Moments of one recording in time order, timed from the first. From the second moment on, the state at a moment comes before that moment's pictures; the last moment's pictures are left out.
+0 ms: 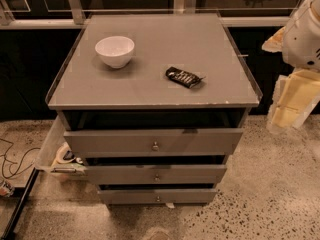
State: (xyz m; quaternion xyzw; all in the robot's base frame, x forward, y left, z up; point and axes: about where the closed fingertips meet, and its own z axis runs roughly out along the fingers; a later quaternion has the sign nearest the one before) arm 0.438 -0.217 0.976 -0.60 0.78 -0.03 0.16
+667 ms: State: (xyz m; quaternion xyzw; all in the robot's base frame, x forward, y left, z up) arm 0.438 -0.217 0.970 -0.60 0.78 -0.03 0.16
